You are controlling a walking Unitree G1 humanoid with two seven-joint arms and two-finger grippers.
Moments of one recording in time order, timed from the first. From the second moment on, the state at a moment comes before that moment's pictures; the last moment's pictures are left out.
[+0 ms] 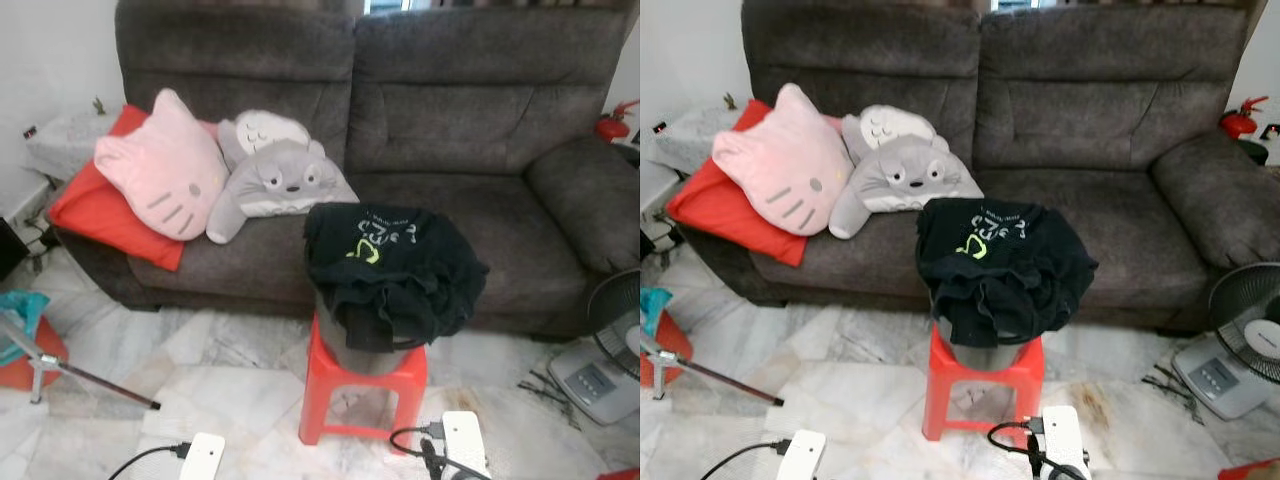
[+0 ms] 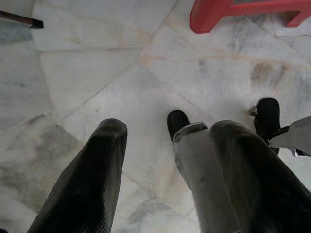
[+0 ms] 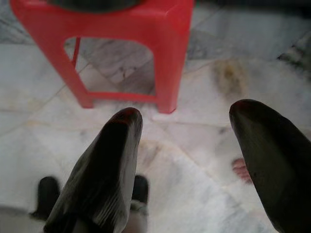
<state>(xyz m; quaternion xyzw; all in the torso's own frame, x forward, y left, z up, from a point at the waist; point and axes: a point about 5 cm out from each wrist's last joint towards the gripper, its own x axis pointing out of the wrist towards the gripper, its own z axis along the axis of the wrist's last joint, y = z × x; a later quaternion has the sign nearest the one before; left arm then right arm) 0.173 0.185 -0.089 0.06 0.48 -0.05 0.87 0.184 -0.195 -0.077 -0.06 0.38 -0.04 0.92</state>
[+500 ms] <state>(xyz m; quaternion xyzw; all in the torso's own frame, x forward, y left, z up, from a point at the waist) 0.174 0.186 -0.088 0.07 0.48 -0.05 0.87 0.219 -0.186 0.024 -0.17 0.04 0.00 0.98</state>
